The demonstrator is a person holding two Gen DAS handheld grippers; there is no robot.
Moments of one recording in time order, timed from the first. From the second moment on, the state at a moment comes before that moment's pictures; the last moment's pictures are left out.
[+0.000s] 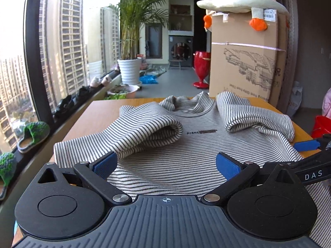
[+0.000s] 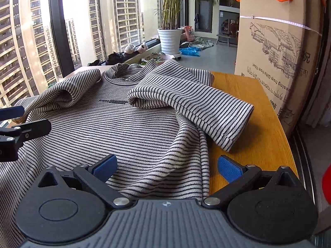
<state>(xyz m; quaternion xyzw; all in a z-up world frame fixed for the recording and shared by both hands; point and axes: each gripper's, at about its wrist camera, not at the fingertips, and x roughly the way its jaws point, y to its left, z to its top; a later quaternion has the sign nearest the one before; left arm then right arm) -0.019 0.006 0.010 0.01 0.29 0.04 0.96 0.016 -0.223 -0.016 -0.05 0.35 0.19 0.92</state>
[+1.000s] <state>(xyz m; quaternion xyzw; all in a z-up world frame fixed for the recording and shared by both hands) -0.006 0.011 -0.002 0.00 0.34 0.04 0.94 0.021 -0.219 -0.009 -0.05 0.35 0.18 0.92</state>
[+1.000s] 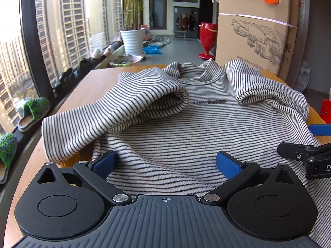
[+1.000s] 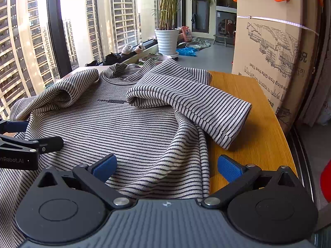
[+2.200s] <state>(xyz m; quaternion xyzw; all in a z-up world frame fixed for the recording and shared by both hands) -0.005 0.005 -0.003 -0.01 0.34 0.04 0.94 0.020 -0.220 -0.010 -0.05 0.35 0.18 0.92</state>
